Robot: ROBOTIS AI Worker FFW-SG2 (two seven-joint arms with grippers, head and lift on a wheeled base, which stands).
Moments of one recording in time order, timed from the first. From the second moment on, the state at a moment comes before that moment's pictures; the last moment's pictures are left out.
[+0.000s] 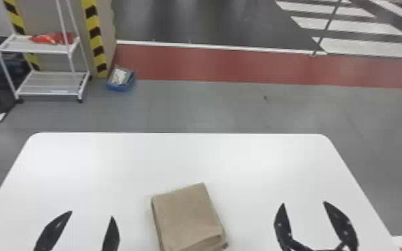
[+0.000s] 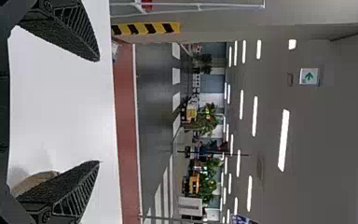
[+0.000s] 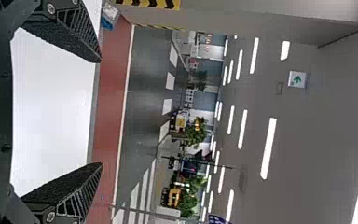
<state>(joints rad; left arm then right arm) 0.56 0.12 -0.11 -1.60 0.04 -0.51 -0.04 0.71 0.00 -0.13 -1.85 0.05 -0.44 0.03</state>
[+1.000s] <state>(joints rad) 0.55 0.12 -0.06 -1.63 0.04 -0.42 -0.04 0.65 0.00 -0.07 -1.87 0.05 -0.21 0.01</state>
